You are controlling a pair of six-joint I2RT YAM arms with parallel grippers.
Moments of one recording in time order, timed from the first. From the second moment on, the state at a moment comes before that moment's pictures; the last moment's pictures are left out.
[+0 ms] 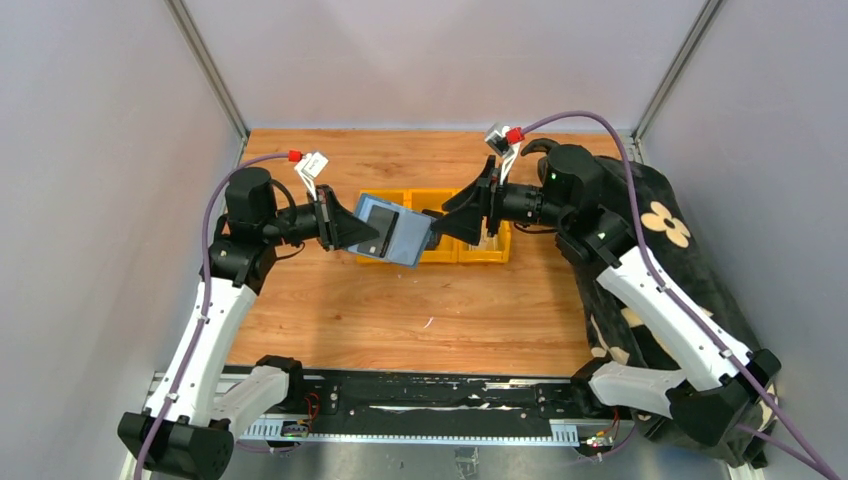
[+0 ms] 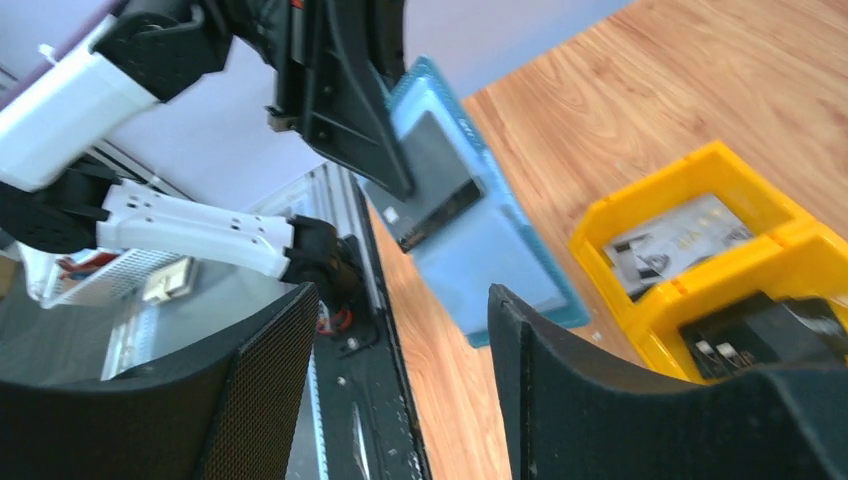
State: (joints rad) left arm -0.16 0.95 1.04 -0.42 1.01 -0.42; right arm 0.63 1.16 1.30 -0.29 -0.69 0.29
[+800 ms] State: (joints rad) left arm -0.16 0.88 0.86 0.05 0.96 -0.82; right arm 0.70 1.30 1.03 0.45 -0.82 0.87
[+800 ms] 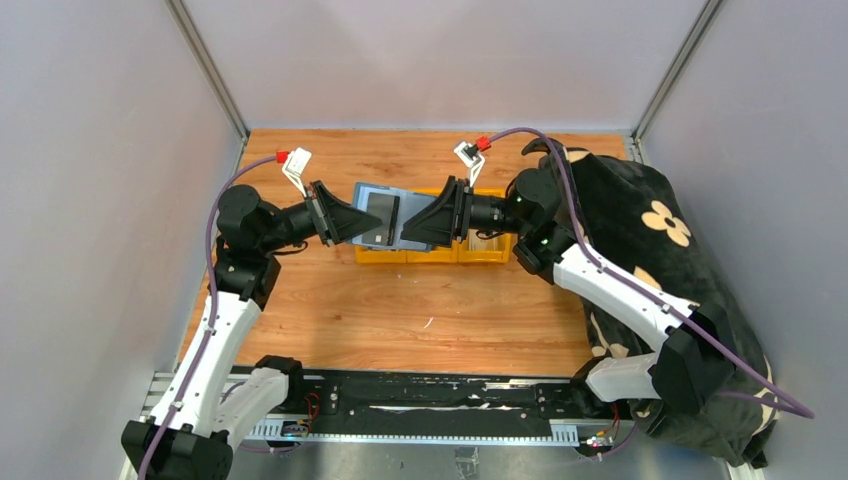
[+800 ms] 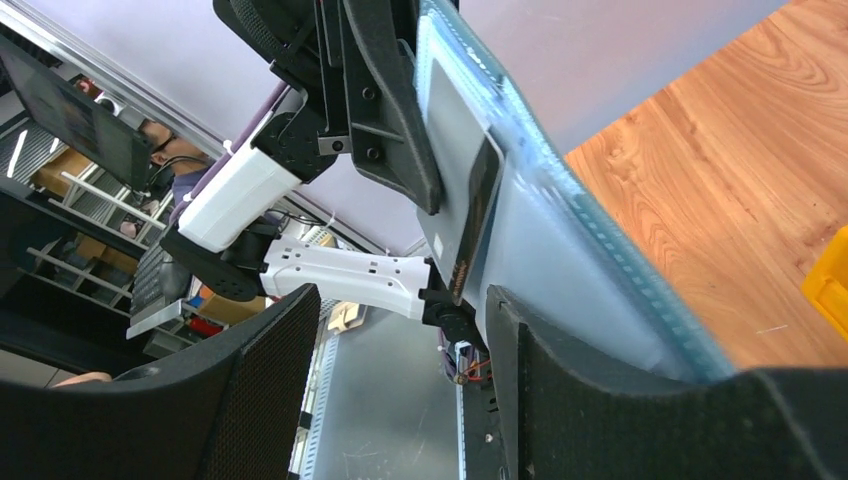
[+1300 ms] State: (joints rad) left arm -0.16 0.83 0.86 0.14 1.04 -0.89; right arm 0.70 1.35 1.02 0.60 -0.85 0.97
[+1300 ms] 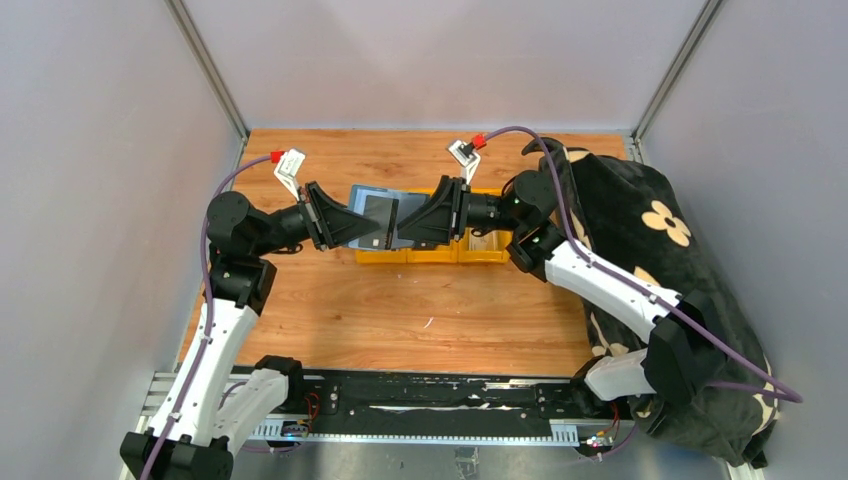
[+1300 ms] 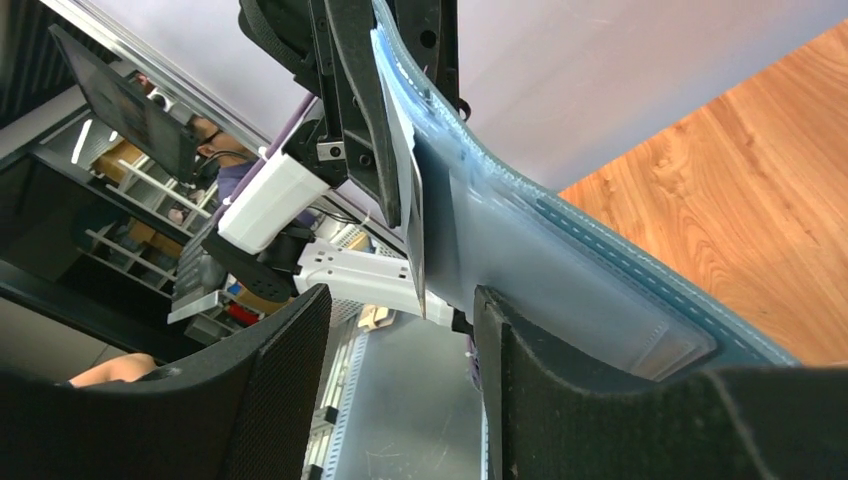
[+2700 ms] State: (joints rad) left arm -0.20 0.84 0.86 0.22 1.09 -0.98; right arm 0.73 1.38 0.97 0.87 -0.90 1.14
